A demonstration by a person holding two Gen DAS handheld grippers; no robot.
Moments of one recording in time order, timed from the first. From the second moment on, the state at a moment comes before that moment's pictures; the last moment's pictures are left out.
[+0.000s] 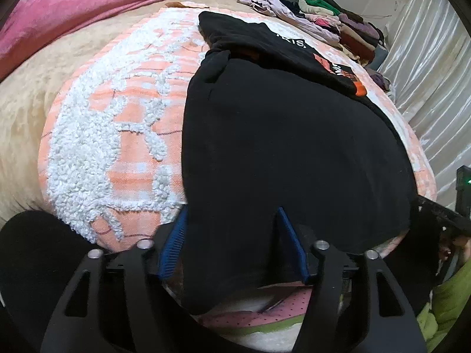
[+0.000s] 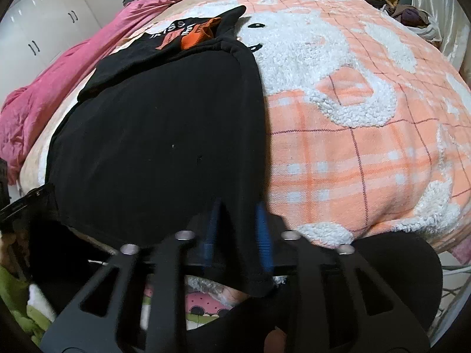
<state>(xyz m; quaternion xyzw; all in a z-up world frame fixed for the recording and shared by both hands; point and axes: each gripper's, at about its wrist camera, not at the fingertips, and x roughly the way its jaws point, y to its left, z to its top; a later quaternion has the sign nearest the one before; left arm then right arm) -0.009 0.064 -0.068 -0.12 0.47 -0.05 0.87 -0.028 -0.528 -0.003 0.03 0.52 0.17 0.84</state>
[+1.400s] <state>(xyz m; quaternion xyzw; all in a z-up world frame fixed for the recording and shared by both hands) 0.201 0.130 0.013 -0.28 0.36 -0.05 0.89 0.212 -0.488 0.076 0.12 0.41 0.19 0.88</state>
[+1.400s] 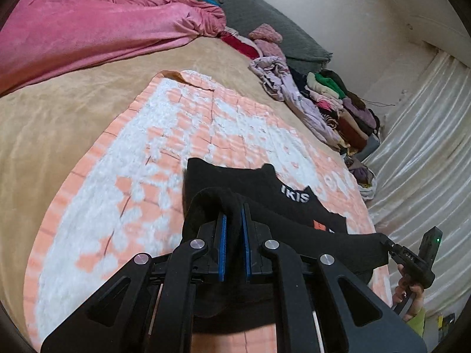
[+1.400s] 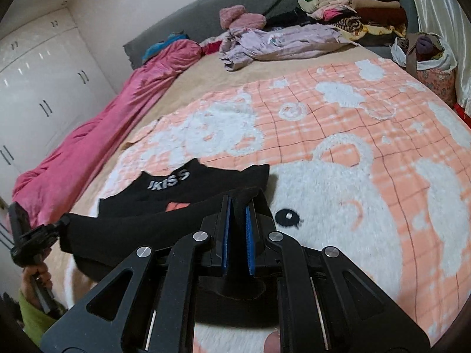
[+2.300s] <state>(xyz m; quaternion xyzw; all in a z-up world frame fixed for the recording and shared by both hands) 0.205 0.121 0.023 -0.19 0.32 -0.04 0.93 0.161 -0.412 0.075 -0.04 0.39 0.31 0.86</state>
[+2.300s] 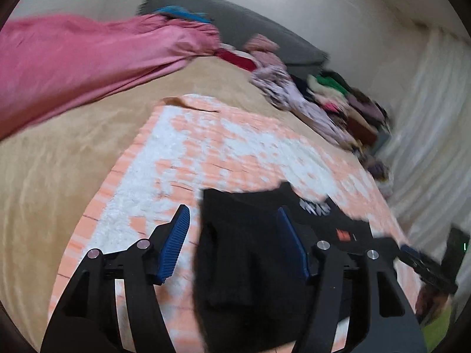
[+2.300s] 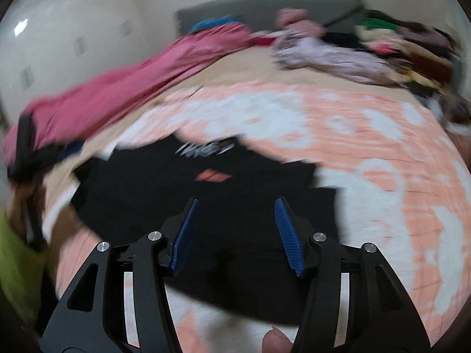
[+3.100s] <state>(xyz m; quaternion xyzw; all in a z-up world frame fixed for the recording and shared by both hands) 0.204 -0.008 -0.025 -0.06 0.41 -0.21 0.89 0.163 -0.373 0.045 -0.12 0.43 0.31 0.84</state>
